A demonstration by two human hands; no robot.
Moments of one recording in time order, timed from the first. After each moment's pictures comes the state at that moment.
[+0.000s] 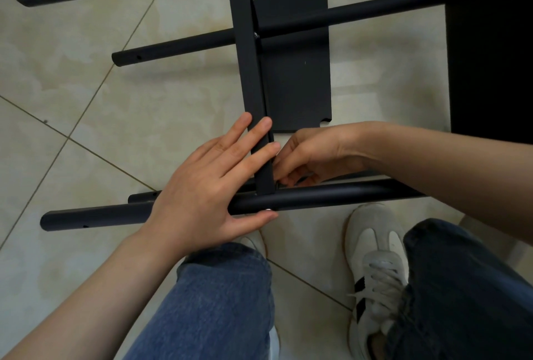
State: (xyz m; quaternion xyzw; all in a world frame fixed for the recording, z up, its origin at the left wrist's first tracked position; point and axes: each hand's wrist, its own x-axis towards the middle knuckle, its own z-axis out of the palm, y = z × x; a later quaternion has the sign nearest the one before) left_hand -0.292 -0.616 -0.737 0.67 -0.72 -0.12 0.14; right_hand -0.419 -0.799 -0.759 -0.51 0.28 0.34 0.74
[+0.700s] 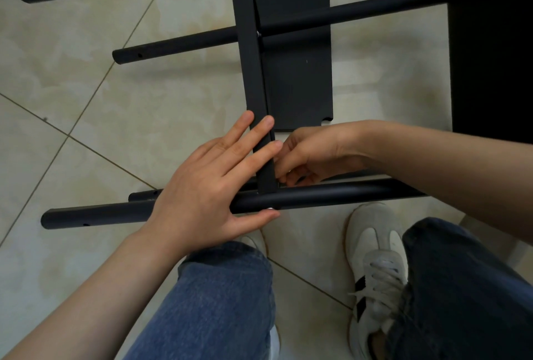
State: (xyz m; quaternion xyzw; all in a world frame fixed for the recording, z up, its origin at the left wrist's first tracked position) left_hand -0.292 -0.616 -0.736 0.67 -0.72 -0.13 0.14; right_hand -0.416 -0.798 -0.757 -0.52 0.27 0.34 0.73
